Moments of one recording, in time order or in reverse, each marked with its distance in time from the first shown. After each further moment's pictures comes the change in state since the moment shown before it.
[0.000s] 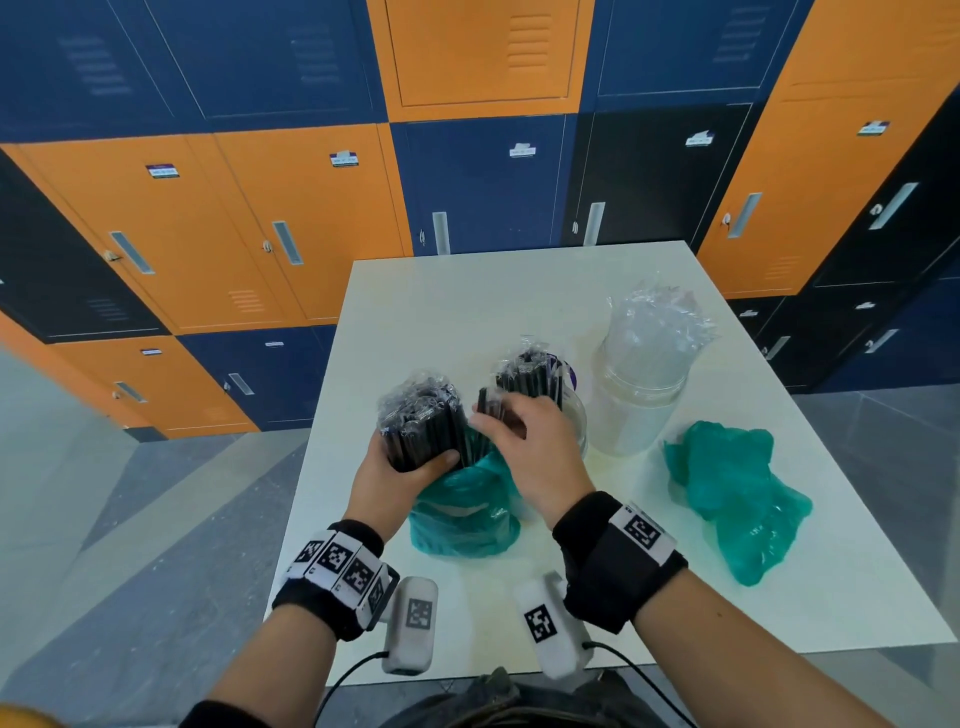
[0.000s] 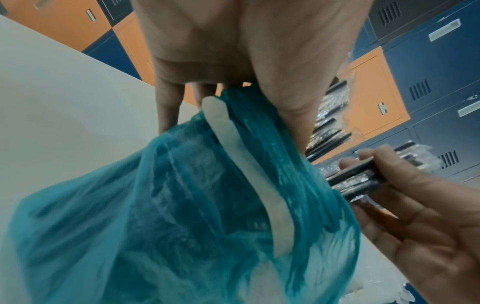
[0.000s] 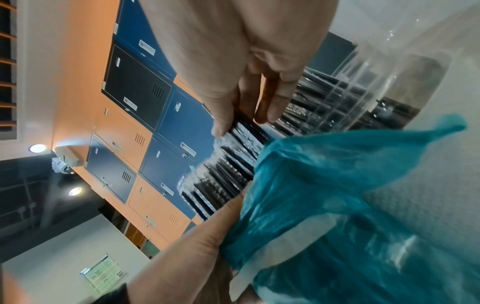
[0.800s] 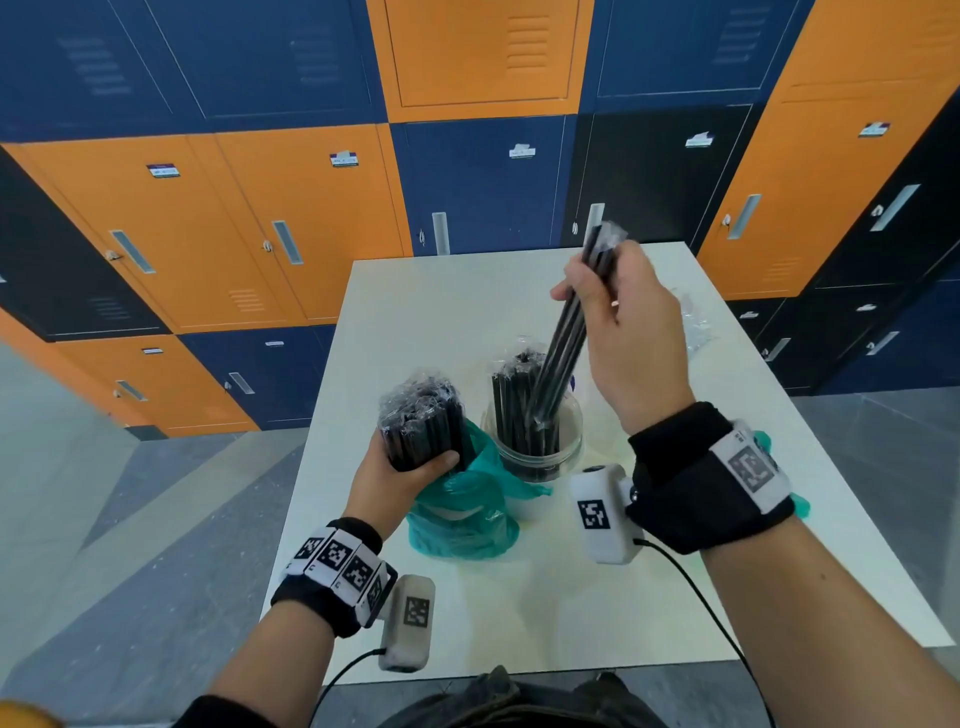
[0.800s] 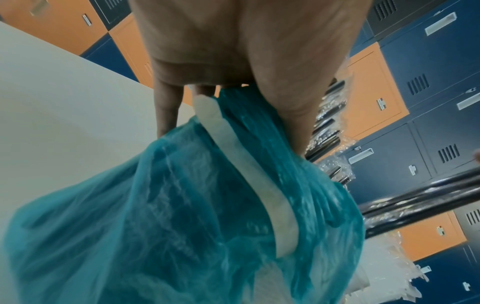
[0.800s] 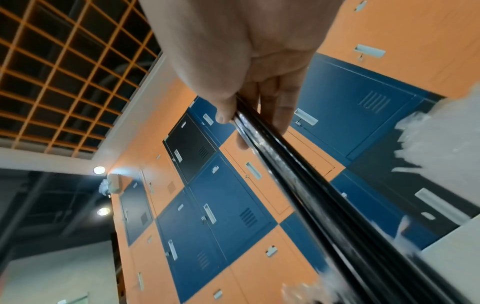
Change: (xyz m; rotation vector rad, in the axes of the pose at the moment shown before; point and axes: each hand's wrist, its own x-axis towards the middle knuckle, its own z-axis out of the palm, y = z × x) left_hand -0.005 0.007 0.002 0.014 -0.023 0.013; right_hand 0.037 -0.069 -0.096 -0.065 0.305 -0.214
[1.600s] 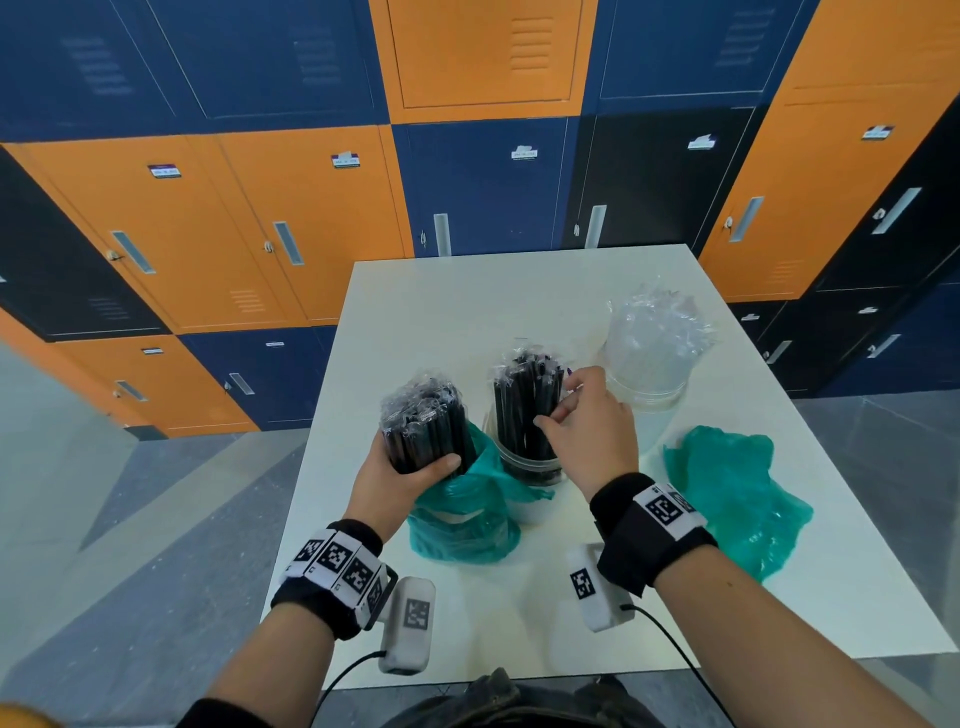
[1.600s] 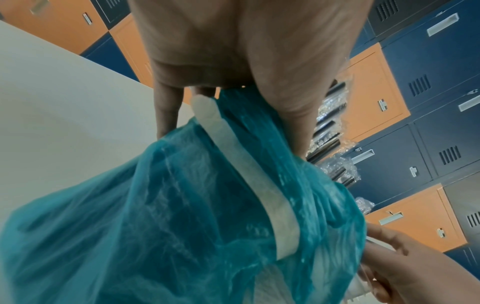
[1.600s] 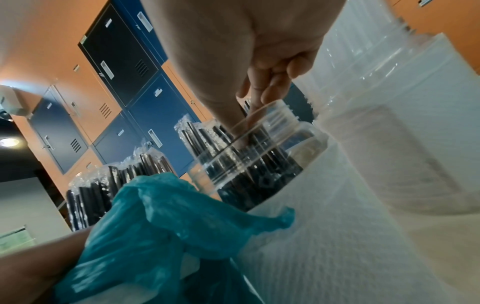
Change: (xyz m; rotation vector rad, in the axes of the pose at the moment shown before) left_hand 0.004 -0.002 -0.001 -0.020 -0.022 -0.013; right_hand -0.051 0.095 0.054 -0.332 -0.187 0.248
